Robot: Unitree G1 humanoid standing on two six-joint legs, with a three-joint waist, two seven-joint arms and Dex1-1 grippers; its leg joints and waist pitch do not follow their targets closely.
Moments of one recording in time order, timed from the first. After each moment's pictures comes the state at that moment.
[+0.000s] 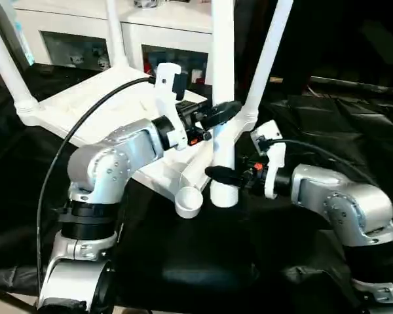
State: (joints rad) left arm -0.72 0.15 0.04 -0.01 -0.65 0.87 -0.45; right arm -0.47 -0.33 0.09 -0.11 0.52 0.93 0.61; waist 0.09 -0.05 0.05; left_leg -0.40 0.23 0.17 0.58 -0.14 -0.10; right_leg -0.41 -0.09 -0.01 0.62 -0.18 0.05
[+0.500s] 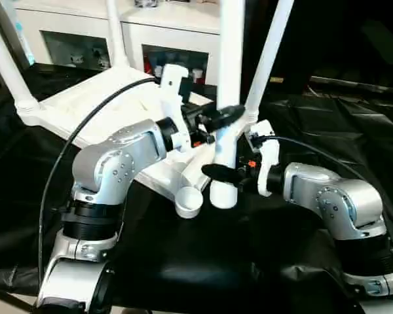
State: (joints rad) left arm -0.72 0.17 -0.02 0.00 -0.63 0.84 -0.50; right arm -0.51 -0.30 0.08 -0.07 0.52 0.98 0.57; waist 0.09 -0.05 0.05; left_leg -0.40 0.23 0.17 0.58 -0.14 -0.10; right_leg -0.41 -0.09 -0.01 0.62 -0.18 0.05
